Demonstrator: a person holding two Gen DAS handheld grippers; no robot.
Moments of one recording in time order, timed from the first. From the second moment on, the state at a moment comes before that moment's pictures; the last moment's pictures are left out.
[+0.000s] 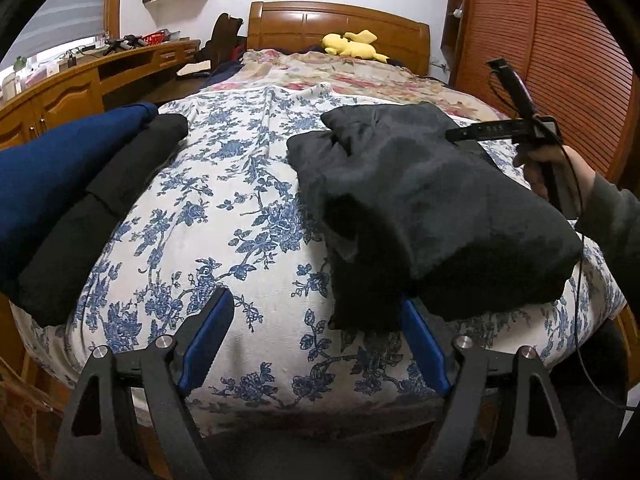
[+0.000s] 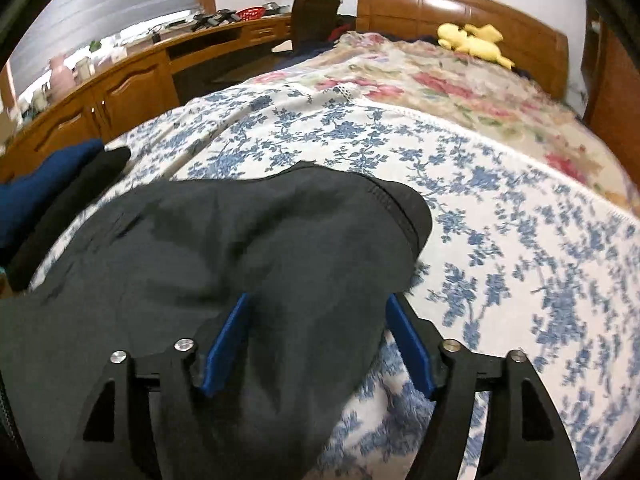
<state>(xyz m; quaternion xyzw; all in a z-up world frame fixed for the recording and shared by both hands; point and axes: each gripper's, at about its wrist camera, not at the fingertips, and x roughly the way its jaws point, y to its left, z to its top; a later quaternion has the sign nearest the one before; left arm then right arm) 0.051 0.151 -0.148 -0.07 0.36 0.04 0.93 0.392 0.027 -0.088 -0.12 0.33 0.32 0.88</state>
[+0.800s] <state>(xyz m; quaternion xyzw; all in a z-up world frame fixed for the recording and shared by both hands) 0.059 0.146 -0.158 -0.13 0.37 -0.02 0.92 0.444 0.053 -0.116 -0.06 0.42 0.35 0.84</state>
